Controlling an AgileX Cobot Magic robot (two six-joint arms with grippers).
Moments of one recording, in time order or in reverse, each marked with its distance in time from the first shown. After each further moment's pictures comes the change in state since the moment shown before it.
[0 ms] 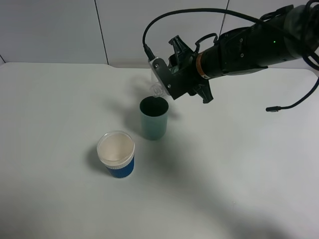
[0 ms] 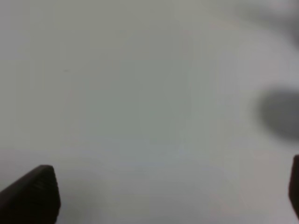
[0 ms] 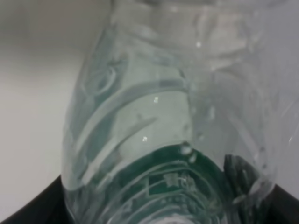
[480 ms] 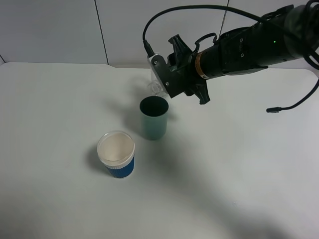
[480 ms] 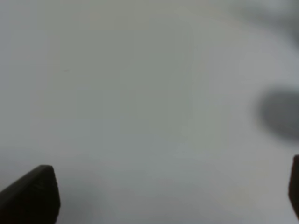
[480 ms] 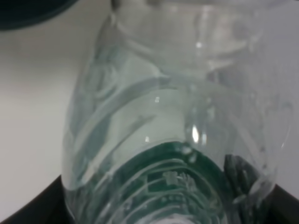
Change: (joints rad) left arm 0.000 0.000 0.000 0.000 0.000 0.000; right arm 0.000 0.000 0.000 0.000 -0.021 0.072
